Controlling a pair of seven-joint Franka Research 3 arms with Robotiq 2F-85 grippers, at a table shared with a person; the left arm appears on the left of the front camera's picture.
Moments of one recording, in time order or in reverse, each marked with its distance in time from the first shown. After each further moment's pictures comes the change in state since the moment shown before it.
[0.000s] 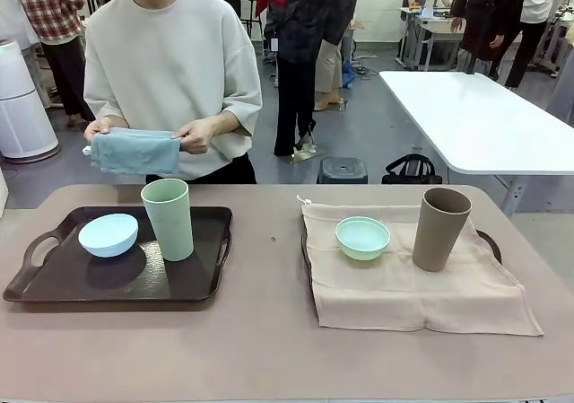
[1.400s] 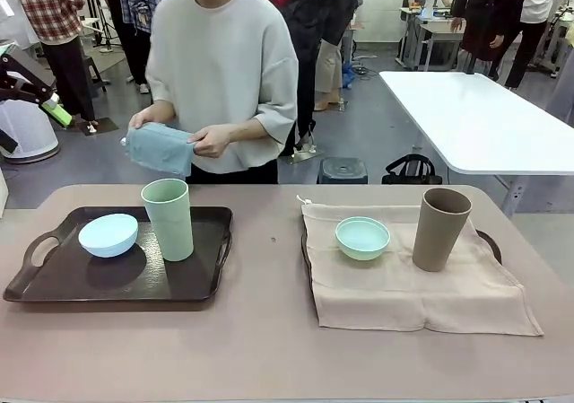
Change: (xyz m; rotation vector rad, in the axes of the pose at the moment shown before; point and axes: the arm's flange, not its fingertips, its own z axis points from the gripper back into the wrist) left arm -0.087 -0.155 -0.150 0.742 -0.030 -0.343; right arm 0.009 0.111 -0.061 -0.534 0.214 0.430
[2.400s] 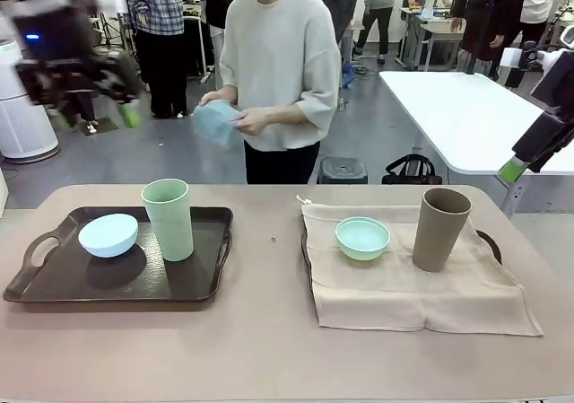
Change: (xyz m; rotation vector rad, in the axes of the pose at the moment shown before) left arm 0.034 -0.090 -0.033 0.283 0.059 -0.172; right arm 0.042 0.041 -0.120 -0.407 0.246 0.258
